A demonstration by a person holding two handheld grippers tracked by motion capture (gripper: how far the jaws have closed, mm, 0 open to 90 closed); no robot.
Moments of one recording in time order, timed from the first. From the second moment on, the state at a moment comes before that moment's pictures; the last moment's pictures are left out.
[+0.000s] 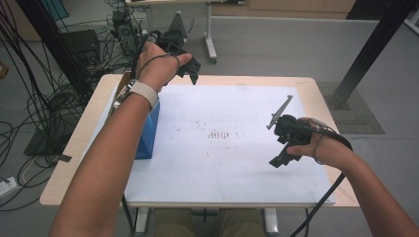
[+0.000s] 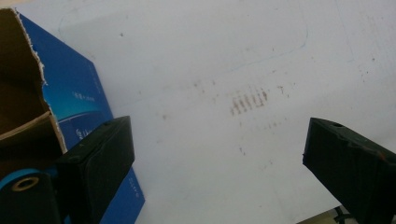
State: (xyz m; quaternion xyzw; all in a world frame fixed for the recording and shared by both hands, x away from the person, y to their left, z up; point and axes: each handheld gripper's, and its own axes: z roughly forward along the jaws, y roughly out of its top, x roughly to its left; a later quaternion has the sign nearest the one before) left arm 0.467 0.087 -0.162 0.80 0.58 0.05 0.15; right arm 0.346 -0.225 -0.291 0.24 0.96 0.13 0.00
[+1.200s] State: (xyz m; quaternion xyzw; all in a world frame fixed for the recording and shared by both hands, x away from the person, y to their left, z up) left arm 0.467 0.053 -0.191 0.78 0.60 0.07 0.16; right arm 0.343 -0.233 -0.291 0.25 0.96 0.14 0.00
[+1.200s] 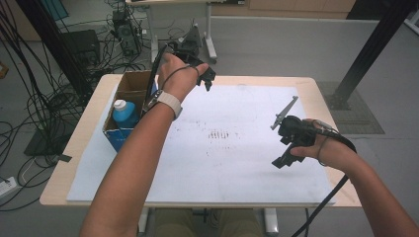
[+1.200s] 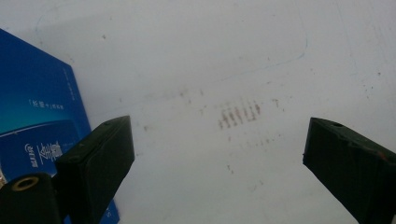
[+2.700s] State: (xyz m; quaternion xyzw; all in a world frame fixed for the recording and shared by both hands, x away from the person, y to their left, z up) left arm 0.464 0.057 -0.209 0.77 0.61 0.05 0.18; right arm 0.341 -0.236 -0.296 0.25 0.96 0.15 0.00
